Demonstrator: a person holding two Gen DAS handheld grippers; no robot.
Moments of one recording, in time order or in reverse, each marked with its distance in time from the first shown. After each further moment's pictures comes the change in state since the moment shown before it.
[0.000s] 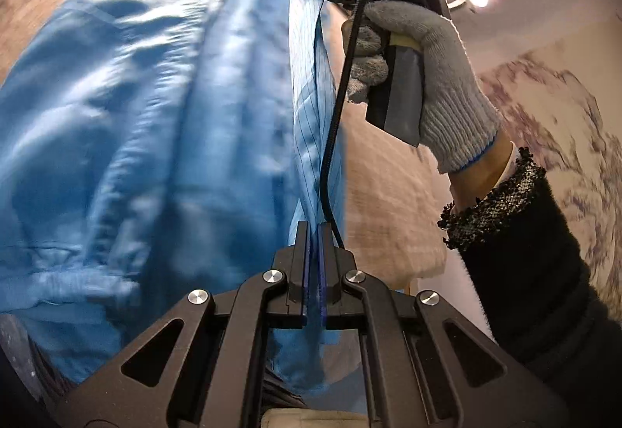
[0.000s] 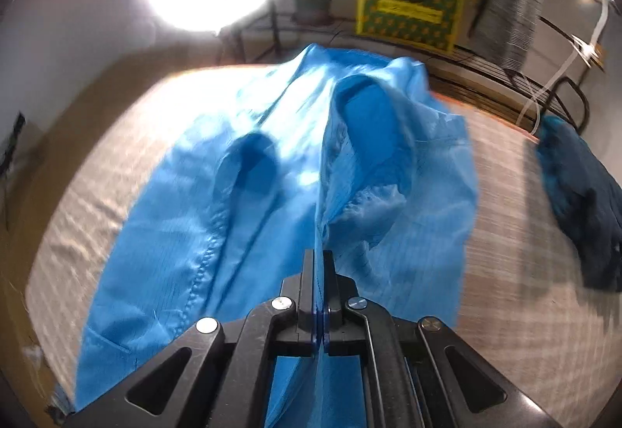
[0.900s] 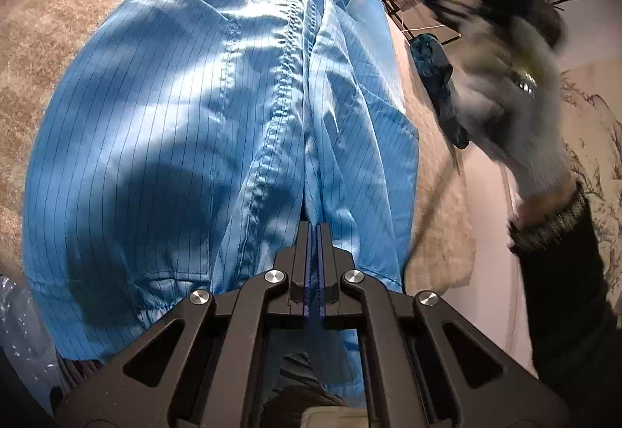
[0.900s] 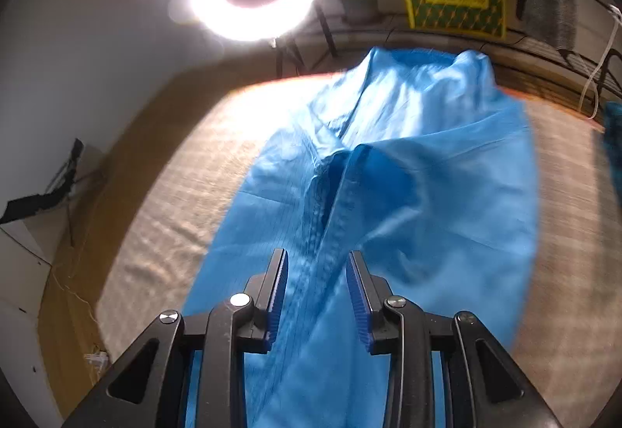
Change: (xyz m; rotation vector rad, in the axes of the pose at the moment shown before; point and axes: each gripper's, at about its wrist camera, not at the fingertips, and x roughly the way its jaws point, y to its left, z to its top) left arm -0.009 0.057 0.007 -0.049 0.002 0.095; right arm -0.026 0.007 0.004 0.085 -0.037 0.300
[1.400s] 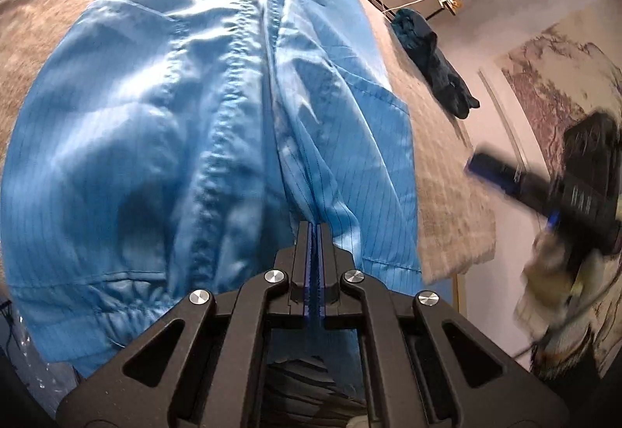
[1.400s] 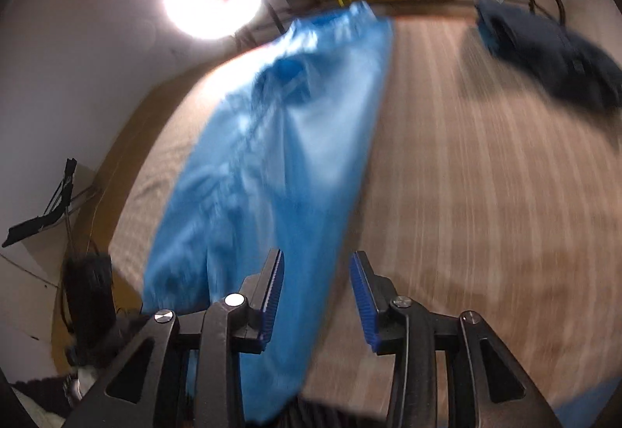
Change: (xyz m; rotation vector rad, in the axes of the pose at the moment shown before) left arm 0.019 -0.029 -0.014 0.168 -0.001 0.045; right arm -0.134 -0.043 -0.197 0.188 0.038 -0.042
